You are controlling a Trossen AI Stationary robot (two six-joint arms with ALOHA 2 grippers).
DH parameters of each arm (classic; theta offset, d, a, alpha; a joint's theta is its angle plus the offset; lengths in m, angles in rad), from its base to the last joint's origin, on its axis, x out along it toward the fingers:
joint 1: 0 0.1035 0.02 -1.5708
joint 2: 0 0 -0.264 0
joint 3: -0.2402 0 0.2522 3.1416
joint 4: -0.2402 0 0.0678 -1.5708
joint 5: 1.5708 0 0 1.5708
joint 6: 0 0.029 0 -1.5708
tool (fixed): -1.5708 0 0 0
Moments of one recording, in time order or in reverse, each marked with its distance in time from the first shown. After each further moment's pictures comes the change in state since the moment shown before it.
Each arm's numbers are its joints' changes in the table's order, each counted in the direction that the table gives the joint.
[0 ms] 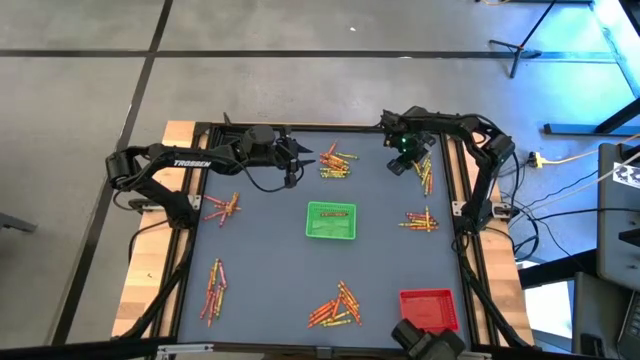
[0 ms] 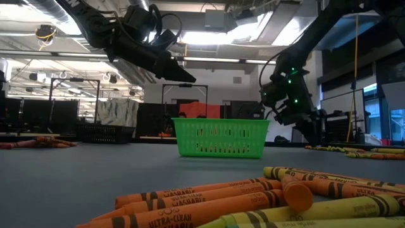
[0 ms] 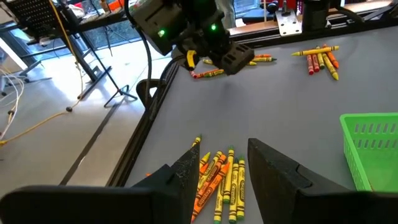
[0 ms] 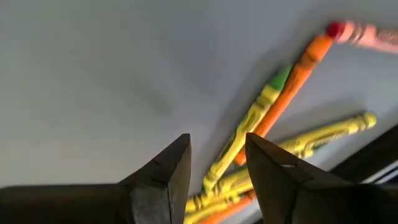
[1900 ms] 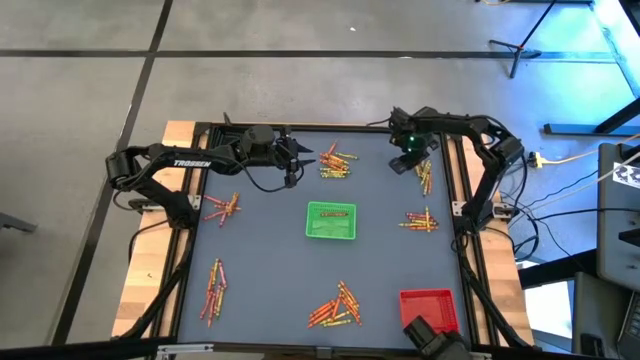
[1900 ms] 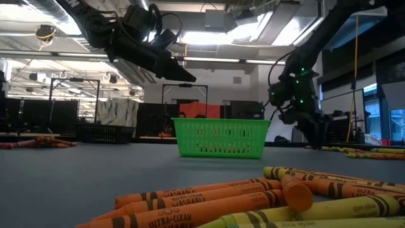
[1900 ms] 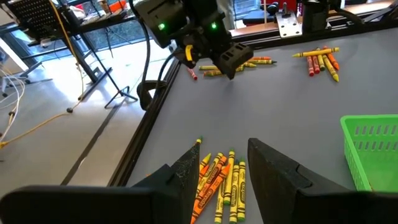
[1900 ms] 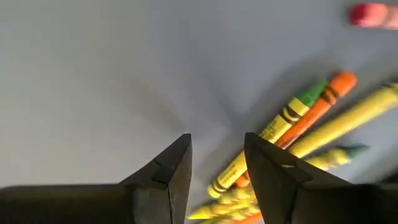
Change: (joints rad) left arm 0.000 0.000 0.000 0.006 0.000 -0.001; right arm -0.072 -0.063 0.092 0.091 0.103 -0.023
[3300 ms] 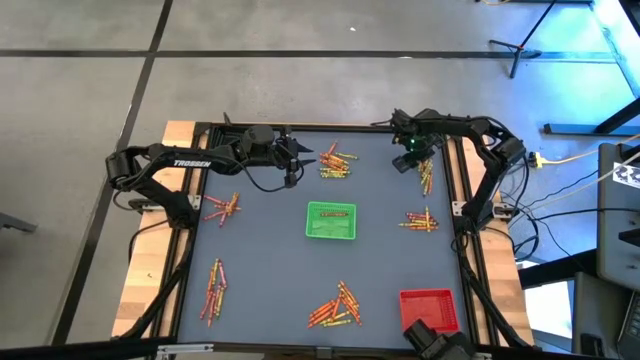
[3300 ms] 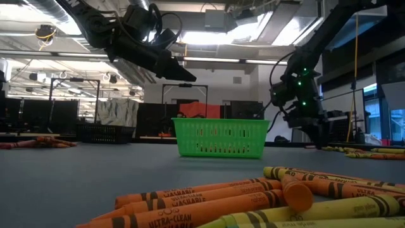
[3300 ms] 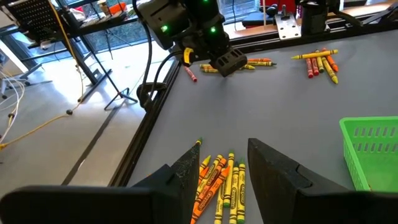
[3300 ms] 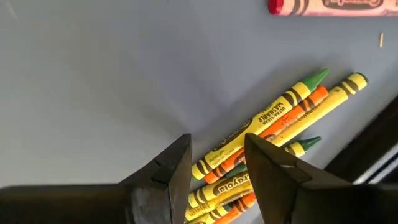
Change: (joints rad) left arm 0.000 0.000 0.000 0.006 -0.004 0.000; right arm 0.006 -0.015 0.029 0.026 -0.104 0.101
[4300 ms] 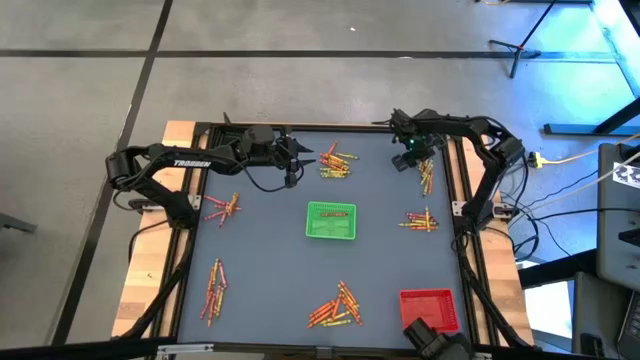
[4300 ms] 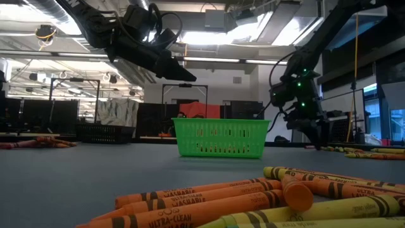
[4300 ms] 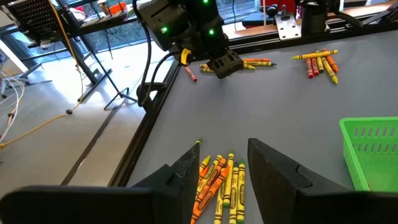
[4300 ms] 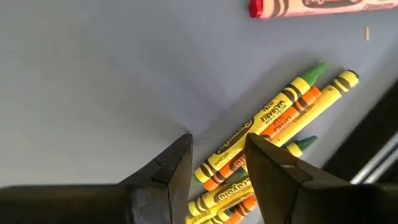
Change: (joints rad) left arm -0.001 0.000 0.000 0.000 0.000 -0.003; right arm -0.001 0.016 0.000 0.020 0.006 0.075
